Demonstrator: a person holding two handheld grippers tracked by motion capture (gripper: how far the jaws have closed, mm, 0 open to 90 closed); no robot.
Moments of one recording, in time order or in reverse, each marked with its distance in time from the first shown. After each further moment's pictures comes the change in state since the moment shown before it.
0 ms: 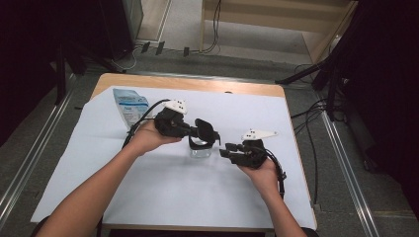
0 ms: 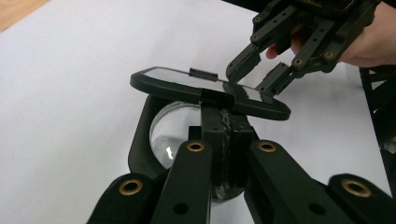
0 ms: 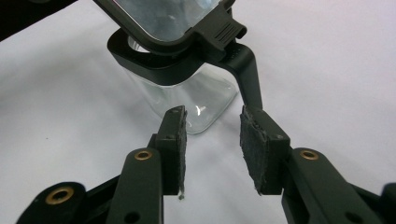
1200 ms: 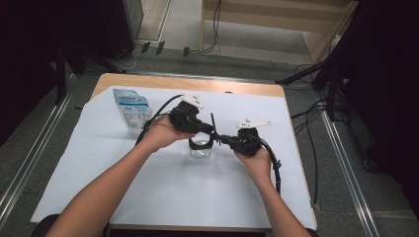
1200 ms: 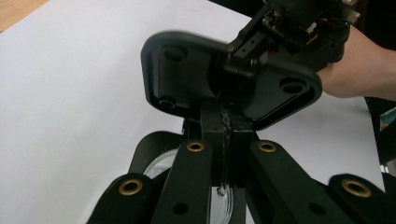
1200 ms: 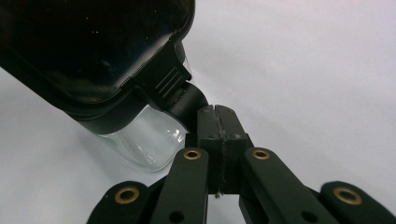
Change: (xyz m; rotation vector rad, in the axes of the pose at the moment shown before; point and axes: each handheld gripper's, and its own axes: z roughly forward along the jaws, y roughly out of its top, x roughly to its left) left arm -0.004 0.032 0.026 0.039 0.012 -0.046; right arm -0.020 0.020 0.025 0.007 -0.064 0.022
